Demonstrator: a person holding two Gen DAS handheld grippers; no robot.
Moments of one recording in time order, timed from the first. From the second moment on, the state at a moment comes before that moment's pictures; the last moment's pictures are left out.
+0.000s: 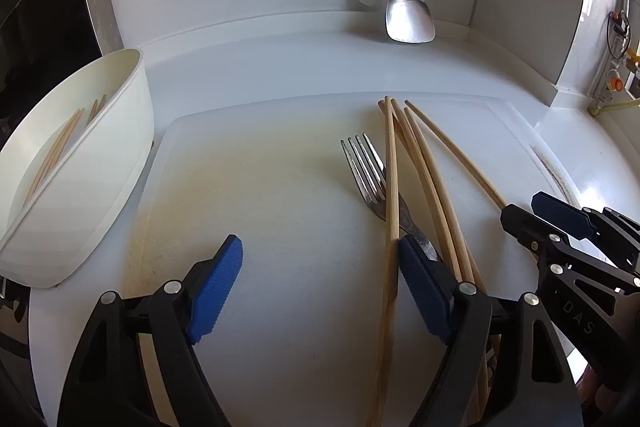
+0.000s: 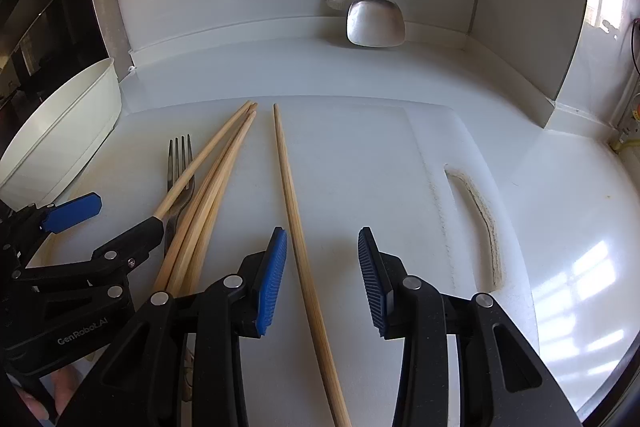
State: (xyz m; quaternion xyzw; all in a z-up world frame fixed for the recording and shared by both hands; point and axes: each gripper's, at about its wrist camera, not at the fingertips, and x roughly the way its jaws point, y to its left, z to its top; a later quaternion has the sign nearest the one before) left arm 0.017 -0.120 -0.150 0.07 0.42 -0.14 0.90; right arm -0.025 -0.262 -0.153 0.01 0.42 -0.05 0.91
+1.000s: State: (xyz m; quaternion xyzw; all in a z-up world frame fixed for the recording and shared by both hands) left arm -0.005 -0.119 -0.131 0.05 0.41 -0.17 0.90; right arm -0.038 -0.268 -0.144 0.07 0.40 -0.02 0.91
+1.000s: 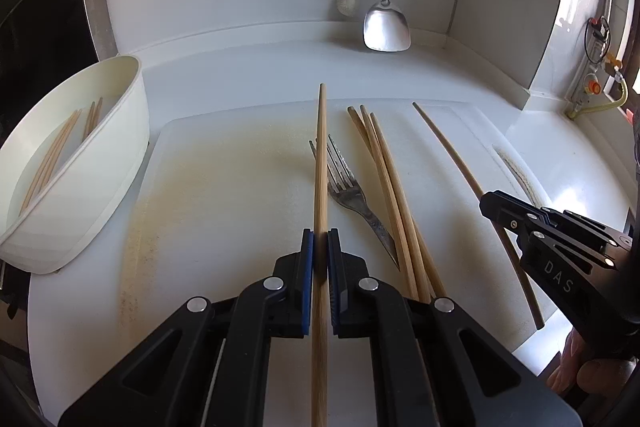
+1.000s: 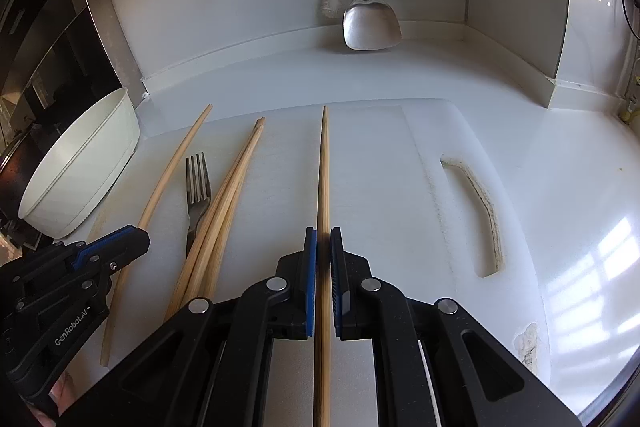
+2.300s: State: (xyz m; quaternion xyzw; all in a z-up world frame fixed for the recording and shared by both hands) left arm 0.047 0.096 -0.006 -0.03 0.39 -0.02 0.92; right arm 0.052 -0.072 -0.009 0.06 0.38 0.14 0.91
